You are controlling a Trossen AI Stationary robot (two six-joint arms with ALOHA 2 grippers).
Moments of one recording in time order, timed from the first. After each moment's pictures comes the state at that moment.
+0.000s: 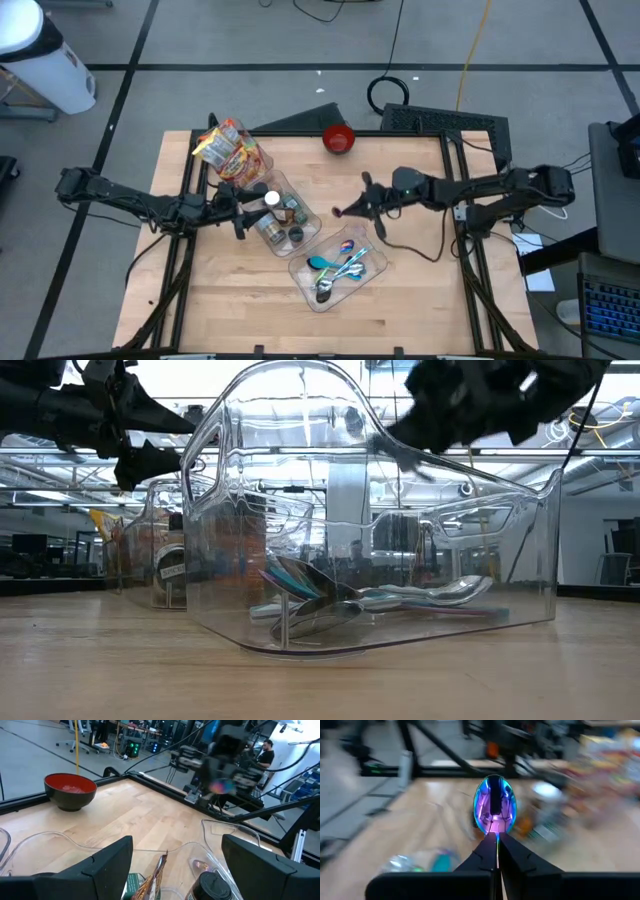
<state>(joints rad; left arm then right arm) -0.18 0.66 0.17 0.42 -0.44 -0.40 -0.15 1.30 0.61 0.45 -0.32 -0.02</state>
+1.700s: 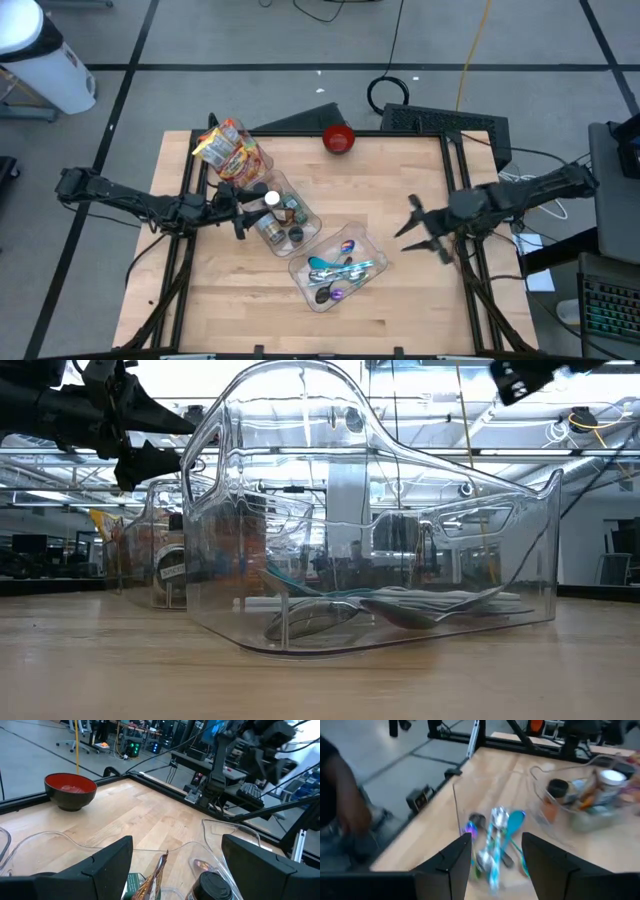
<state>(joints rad) -0.18 0.66 0.17 0.42 -0.45 -0.40 0.28 0.77 0.67 -0.28 -0.13 0.01</state>
